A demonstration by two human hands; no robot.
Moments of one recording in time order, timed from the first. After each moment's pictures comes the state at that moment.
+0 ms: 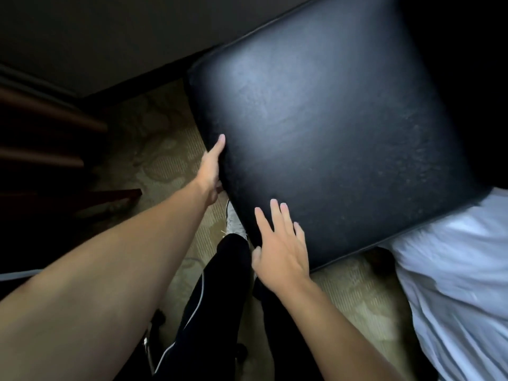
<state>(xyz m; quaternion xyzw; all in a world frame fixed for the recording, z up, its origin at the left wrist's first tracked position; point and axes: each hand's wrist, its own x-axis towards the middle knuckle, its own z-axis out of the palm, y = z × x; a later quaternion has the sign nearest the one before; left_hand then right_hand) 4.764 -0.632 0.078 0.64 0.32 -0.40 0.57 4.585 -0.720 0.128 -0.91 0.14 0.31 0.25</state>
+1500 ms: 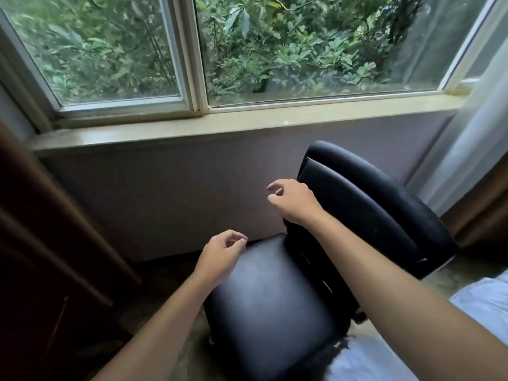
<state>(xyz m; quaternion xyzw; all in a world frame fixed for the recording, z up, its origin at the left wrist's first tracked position) 4.663 -0.706 0.583 0.83 -0.03 -0.13 0.53 4.696 -0.898 0.654 -0.94 0.10 0.00 0.32</state>
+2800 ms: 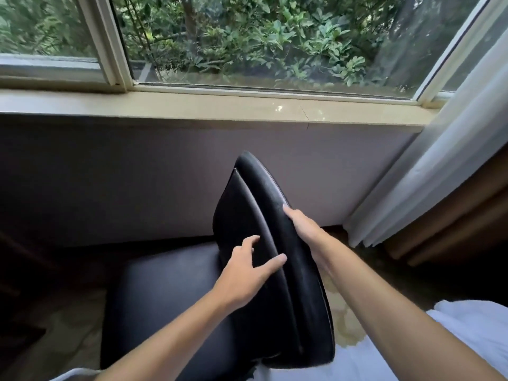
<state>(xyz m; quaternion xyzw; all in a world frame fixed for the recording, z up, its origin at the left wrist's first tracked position) 4.679 -1.028 0.560 0.80 -0.05 -0.25 0.54 4.728 -1.208 0.588 -0.75 0.25 0.19 0.59</state>
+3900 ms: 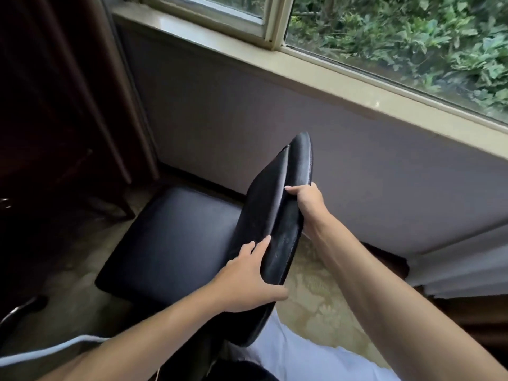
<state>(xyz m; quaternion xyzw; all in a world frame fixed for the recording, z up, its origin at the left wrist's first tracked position) 4.527 -0.889 0.555 0.86 0.07 -0.25 0.43 4.691 -0.999 0.577 -0.73 0.18 0.17 0.64</state>
